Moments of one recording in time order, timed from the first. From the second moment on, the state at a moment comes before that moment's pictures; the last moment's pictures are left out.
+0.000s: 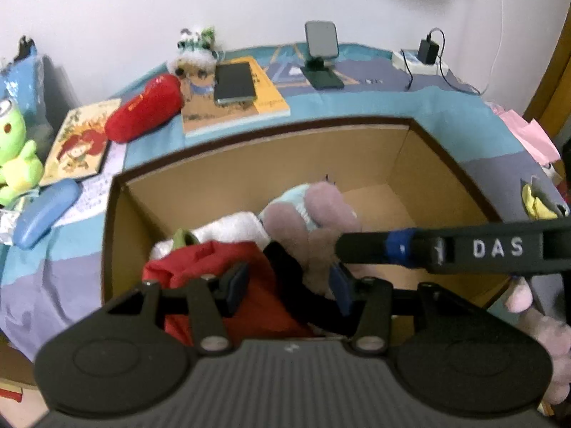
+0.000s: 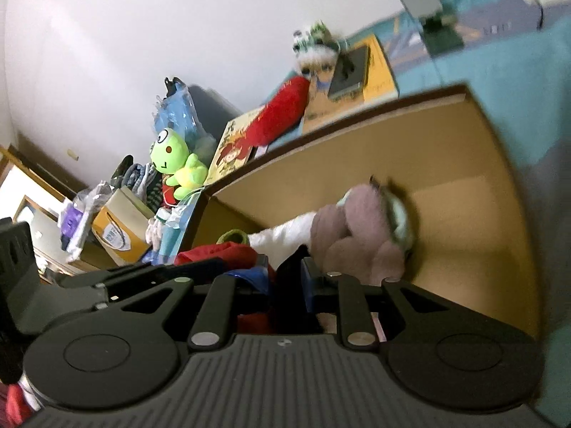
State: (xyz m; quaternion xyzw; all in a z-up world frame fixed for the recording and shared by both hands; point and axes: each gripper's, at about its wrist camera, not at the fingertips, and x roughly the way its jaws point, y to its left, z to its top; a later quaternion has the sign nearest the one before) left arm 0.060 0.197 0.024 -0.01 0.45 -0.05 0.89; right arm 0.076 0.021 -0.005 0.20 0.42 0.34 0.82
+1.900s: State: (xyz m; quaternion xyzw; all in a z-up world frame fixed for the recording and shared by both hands) left arm 0.039 -0.141 -0.038 0.00 0.50 -0.21 0.84; right arm 0.012 -0.313 -0.082 0.21 0.44 0.14 0.86
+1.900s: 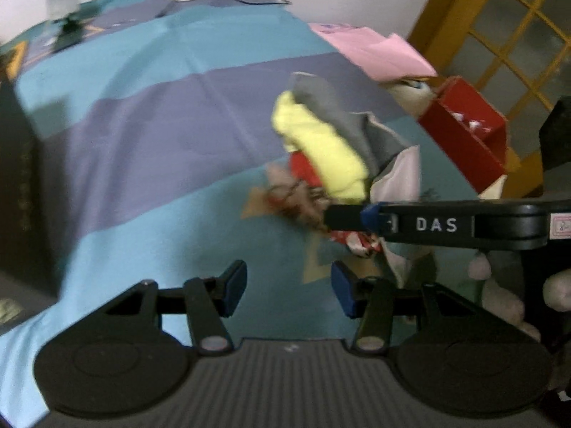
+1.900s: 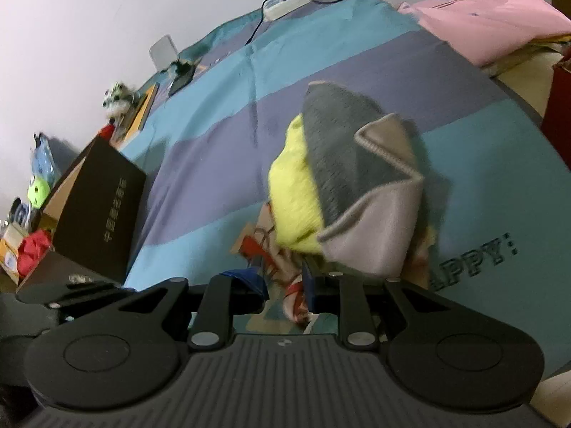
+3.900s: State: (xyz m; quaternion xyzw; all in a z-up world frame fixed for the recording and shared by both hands) left arm 0.057 -0.115 -0.076 -0.06 0.45 -0.31 0.84; right arm 0.038 -0.248 -0.097 0.24 0.47 0.14 0.84
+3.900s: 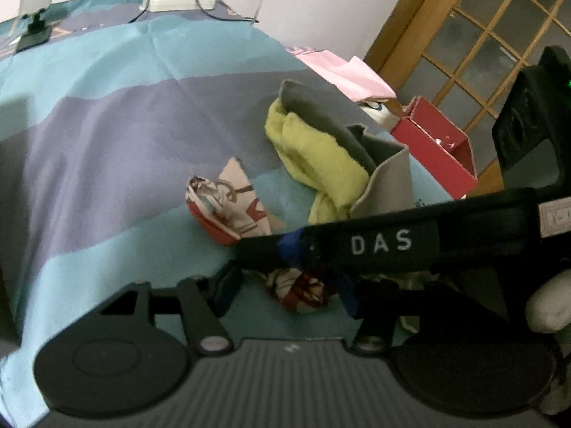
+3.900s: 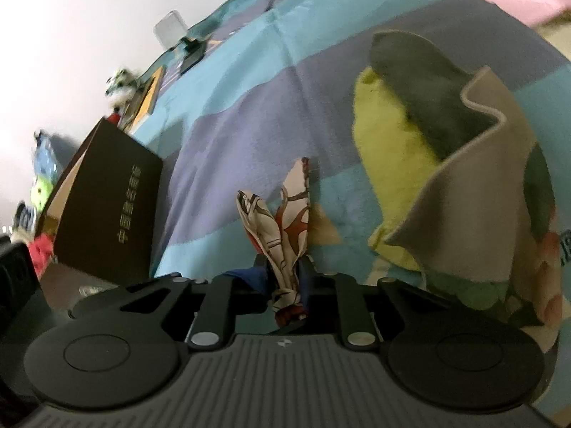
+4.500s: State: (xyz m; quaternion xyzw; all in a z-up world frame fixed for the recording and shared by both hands) left arm 0.054 -0.098 -0.058 -0.03 0.43 -0.34 0.84; right arm 0.034 -0.229 -0.059 0.30 0.44 0.18 0.83
